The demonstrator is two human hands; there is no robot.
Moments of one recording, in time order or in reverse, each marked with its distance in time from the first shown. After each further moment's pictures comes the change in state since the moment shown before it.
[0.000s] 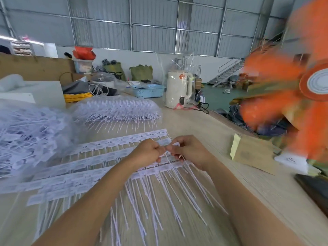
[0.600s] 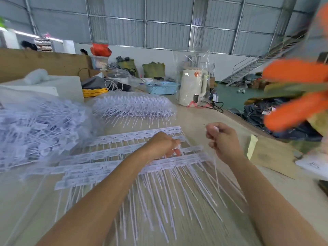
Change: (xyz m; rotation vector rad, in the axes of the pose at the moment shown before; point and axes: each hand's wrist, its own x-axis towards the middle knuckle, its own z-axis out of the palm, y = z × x) left_hand -0.014 0.014 -0.014 -0.201 -0.049 -0.104; right_hand 0.002 0.001 -0.025 0.289 0.408 -0.031
